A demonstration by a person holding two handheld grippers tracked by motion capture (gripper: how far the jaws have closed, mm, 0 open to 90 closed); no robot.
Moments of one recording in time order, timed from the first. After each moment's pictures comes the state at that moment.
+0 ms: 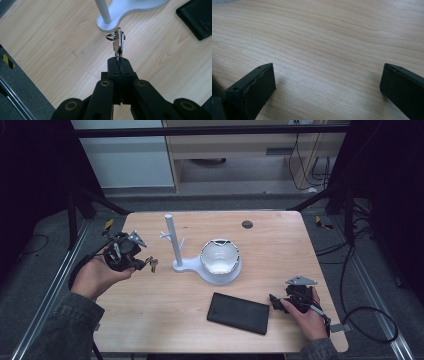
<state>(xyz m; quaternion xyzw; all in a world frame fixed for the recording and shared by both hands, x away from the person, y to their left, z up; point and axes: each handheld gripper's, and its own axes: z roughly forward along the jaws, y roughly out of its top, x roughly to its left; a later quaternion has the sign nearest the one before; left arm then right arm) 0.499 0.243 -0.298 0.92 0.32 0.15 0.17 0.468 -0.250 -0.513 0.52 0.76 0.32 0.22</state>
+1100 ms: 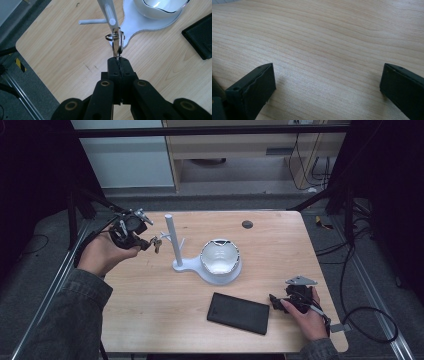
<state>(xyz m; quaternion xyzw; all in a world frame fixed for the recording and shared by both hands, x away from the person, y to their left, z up) 0.532 0.223 -0.260 0.92 0.32 0.17 0.16 0.468 -0.250 -0.513 0.52 0.76 0.32 0.22</state>
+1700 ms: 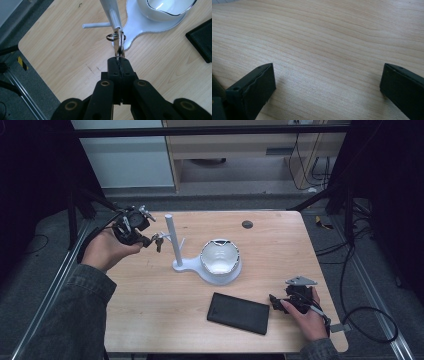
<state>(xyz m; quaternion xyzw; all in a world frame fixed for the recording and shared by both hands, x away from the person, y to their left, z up) 0.541 0.217 -0.259 0.92 0.32 0.17 0.15 0.467 -0.250 -0.513 0.52 0.76 0.32 0.22</state>
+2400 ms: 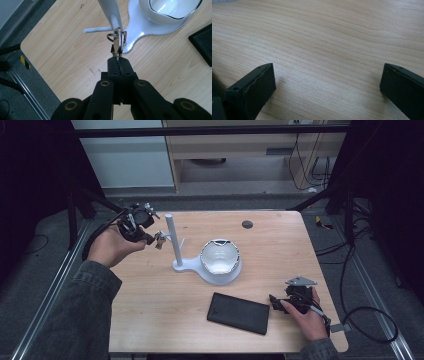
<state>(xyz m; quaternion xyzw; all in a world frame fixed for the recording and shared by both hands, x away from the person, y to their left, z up) 0.549 0.207 -0.259 0.92 0.33 0.17 0.14 0.466 -0.250 -0.513 0.51 0.76 0.32 0.22</state>
